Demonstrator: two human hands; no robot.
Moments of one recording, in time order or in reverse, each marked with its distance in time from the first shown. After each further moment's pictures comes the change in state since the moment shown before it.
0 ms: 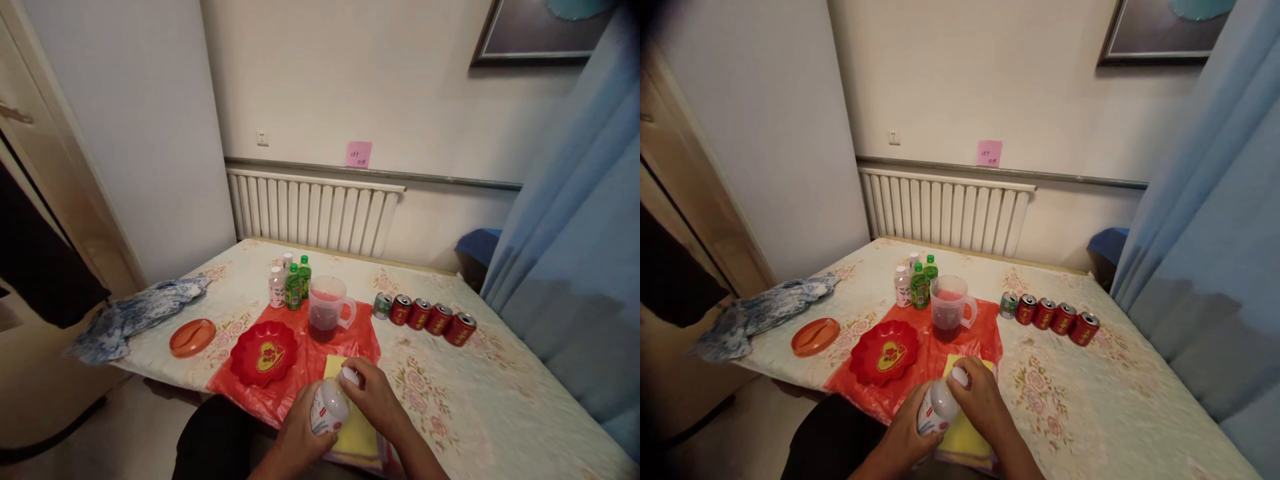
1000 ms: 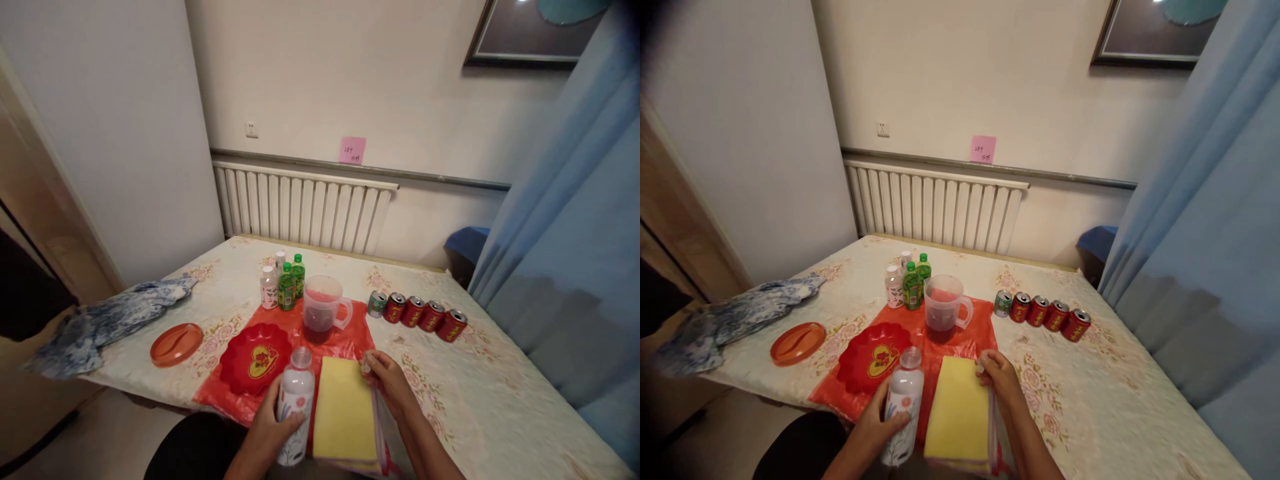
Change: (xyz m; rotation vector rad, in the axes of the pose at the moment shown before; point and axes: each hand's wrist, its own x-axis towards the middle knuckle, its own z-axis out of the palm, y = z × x) left_hand 0.004 -0.028 -0.044 -0.399 0.143 -0.211; right_hand 0.023 0.093 0.002 0.766 0.206 0.379
